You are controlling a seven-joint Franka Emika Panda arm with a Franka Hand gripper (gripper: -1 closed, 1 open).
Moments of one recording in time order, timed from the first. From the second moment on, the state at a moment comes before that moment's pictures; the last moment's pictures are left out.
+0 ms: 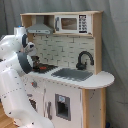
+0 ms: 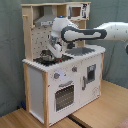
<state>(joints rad) -1.89 -0.60 2.41 -1.14 0.33 1.83 0.16</state>
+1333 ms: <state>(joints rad) -1.94 -0.63 2.44 -0.97 0.33 1.77 0.16</state>
